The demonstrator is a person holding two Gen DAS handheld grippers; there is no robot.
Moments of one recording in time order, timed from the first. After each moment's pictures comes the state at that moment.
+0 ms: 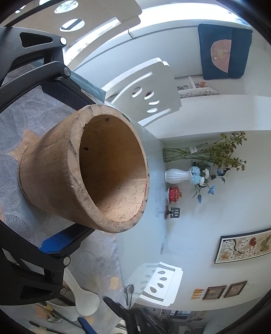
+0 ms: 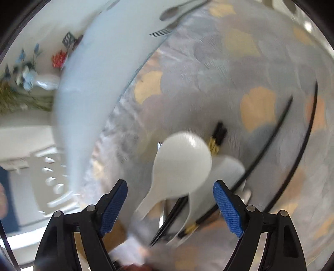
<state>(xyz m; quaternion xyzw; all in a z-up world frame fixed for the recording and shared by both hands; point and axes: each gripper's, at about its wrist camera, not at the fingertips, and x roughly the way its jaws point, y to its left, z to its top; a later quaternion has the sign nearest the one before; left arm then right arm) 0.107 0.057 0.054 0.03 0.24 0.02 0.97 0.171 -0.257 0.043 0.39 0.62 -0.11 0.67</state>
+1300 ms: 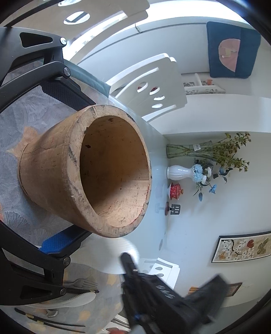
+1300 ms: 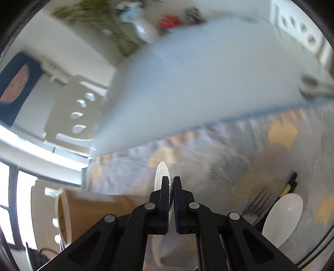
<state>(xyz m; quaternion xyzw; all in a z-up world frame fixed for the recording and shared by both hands) 0.109 0.060 0.048 0.00 0.25 0.00 0.97 0.223 -0.130 0.077 0.18 0.53 0.14 0.82</state>
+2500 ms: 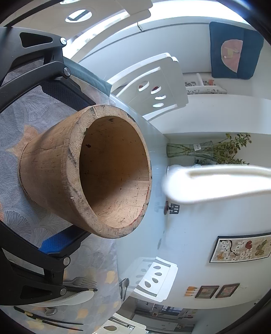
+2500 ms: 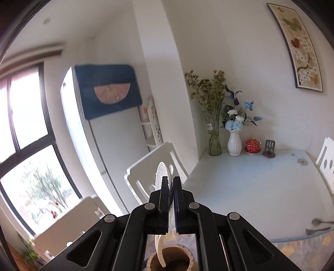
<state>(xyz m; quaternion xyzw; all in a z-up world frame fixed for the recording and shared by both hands) 0.109 0.062 0.049 -0.01 0.25 0.00 0.97 0.131 -0.019 0.267 0.04 0.20 0.28 0.94</state>
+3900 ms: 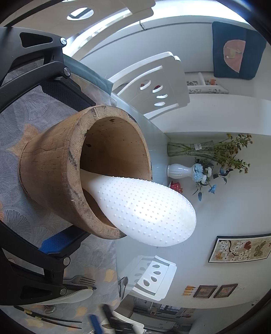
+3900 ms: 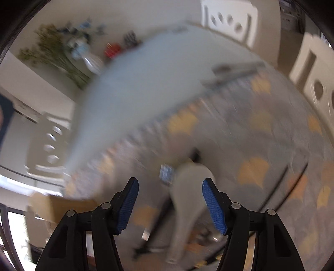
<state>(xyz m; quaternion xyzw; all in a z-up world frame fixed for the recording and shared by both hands) 0.109 0.067 0.051 -0.01 0.25 -0.01 0.97 0.156 -0.241 0.075 0.24 0.54 -0.03 0.80</state>
